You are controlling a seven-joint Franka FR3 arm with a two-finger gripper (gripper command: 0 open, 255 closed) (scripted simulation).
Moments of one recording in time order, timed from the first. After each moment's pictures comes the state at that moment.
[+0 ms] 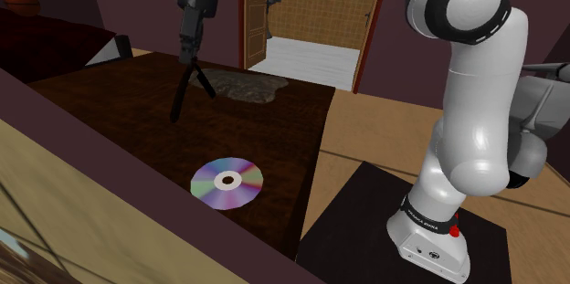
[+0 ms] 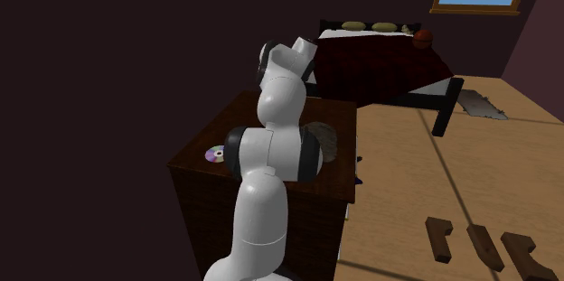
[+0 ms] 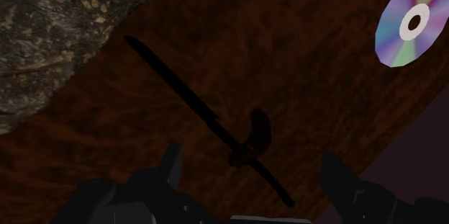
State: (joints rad) arm 0.29 0.25 0.17 -1.33 0.37 1.64 -0.48
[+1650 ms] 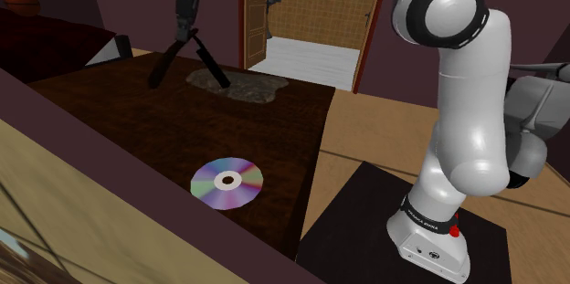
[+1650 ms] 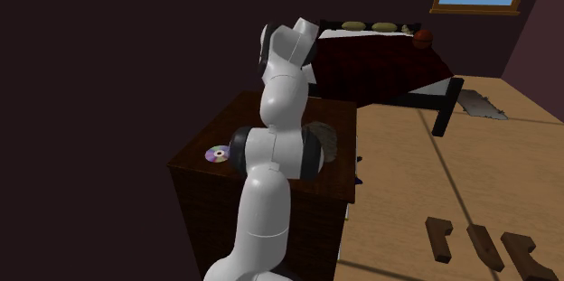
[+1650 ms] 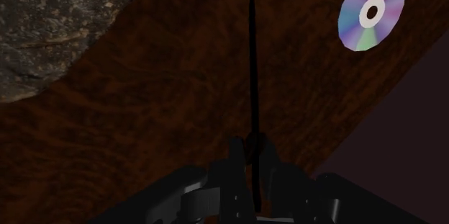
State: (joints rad) arm 0.29 0.34 0.17 -1.04 0.36 1.45 -0.41
